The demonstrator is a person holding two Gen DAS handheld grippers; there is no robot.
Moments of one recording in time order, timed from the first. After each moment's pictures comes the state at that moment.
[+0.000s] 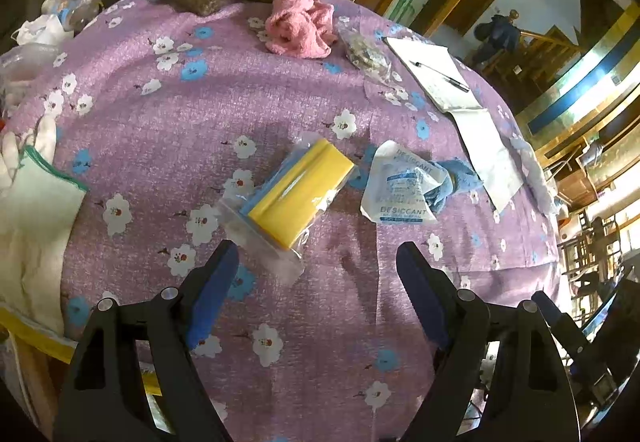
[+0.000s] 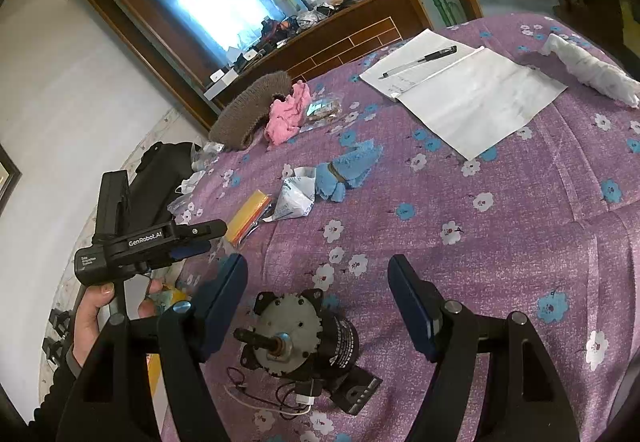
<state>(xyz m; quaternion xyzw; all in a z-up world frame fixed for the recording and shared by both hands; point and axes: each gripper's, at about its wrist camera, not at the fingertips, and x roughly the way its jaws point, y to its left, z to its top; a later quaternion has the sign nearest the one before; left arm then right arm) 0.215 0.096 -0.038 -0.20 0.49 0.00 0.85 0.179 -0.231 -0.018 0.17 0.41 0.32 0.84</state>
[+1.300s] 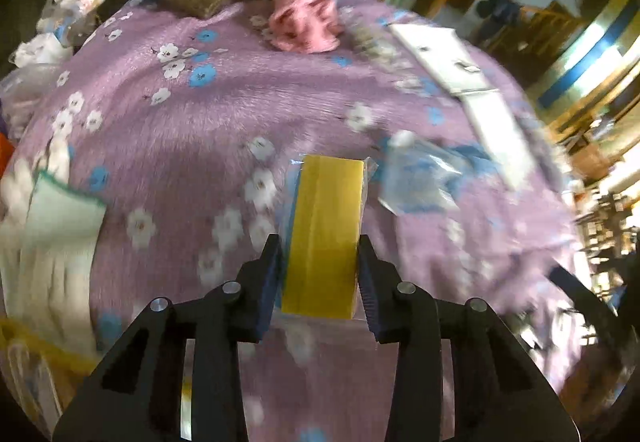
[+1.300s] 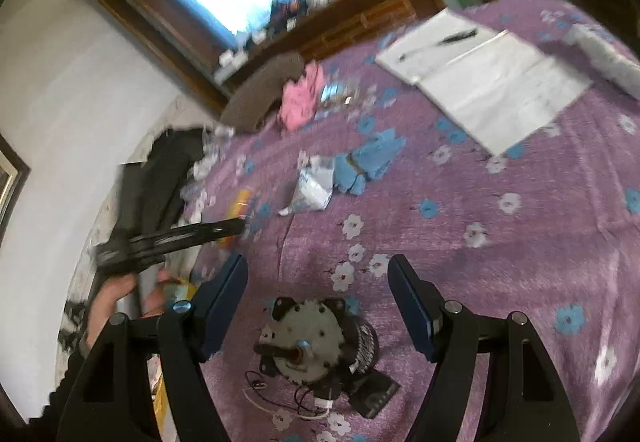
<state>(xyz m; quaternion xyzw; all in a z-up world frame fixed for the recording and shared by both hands) 0.209 0.106 -0.029 -0.17 0.51 -0.01 0.84 0.216 -0.201 -0.008 0.15 0.46 0.36 0.80</state>
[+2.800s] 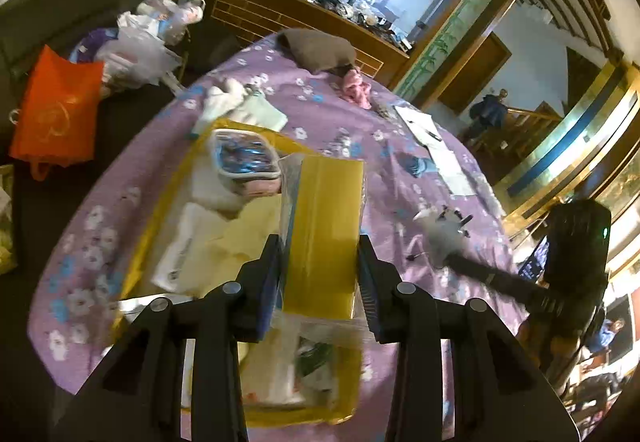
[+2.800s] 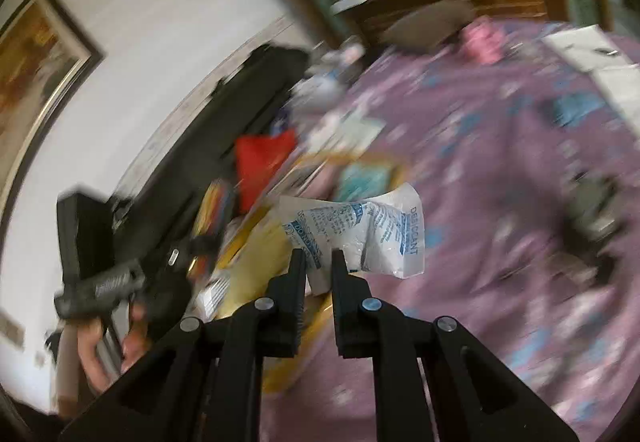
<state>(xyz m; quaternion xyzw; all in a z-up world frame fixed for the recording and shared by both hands) -0.106 0.169 0.039 -0.26 0.36 0.05 0.89 0.014 -0.066 0.019 0.05 0.46 0.52 0.72</state>
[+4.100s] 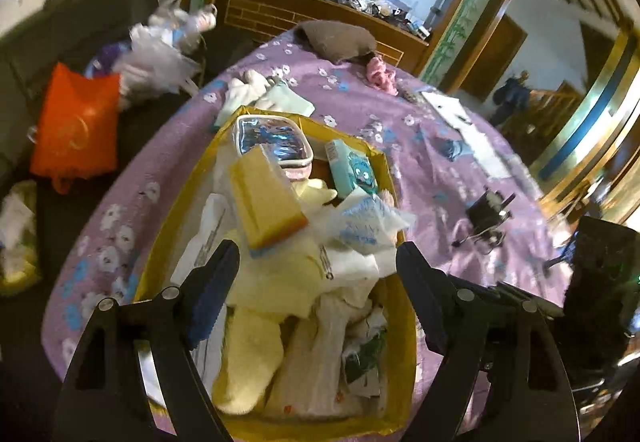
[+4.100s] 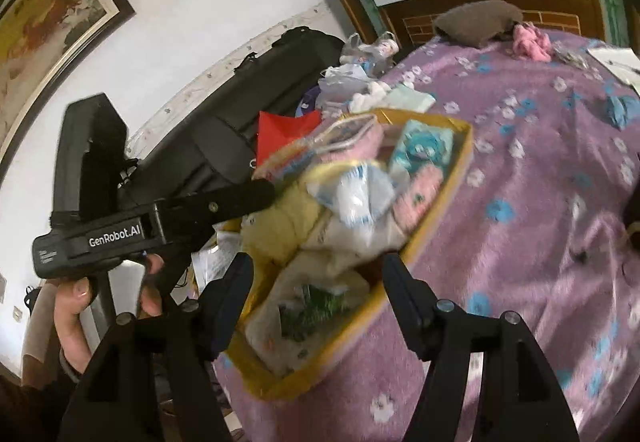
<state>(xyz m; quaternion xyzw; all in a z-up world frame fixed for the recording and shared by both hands) -0.102 0.150 0.013 -0.19 0.38 0.09 0.90 -0.036 -0.051 -0.017 0.02 0.42 0.52 0.74</state>
